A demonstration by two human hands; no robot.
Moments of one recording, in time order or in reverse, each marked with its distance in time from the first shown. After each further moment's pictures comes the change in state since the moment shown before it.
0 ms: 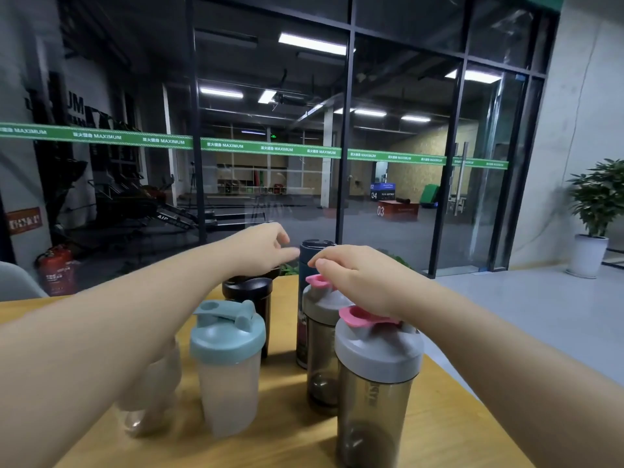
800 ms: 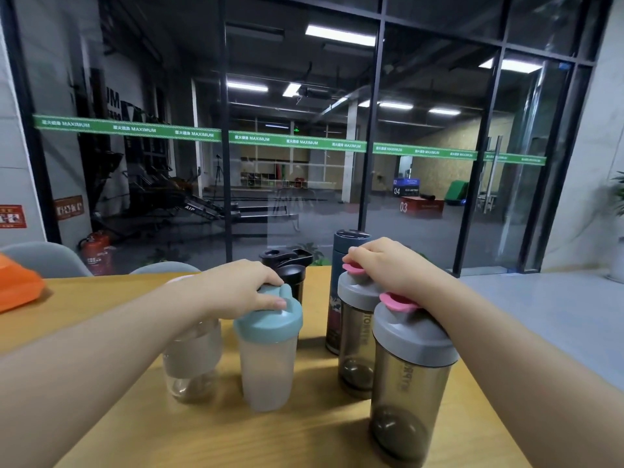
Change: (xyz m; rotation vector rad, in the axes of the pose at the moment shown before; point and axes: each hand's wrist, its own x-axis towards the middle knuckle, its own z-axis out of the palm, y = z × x) left_hand -0.078 -0.054 0.003 0.244 -0.183 0.012; right_hand 0.030 0.004 0.026 0.147 0.018 0.221
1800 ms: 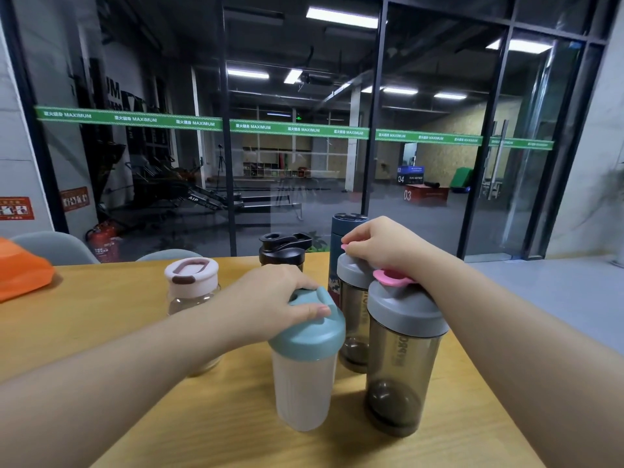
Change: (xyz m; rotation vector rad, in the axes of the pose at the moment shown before) left_hand -0.039 0.054 0.021 -0.168 0.152 0.139; right_hand 0.003 0.009 0.000 0.004 0.025 -0.024
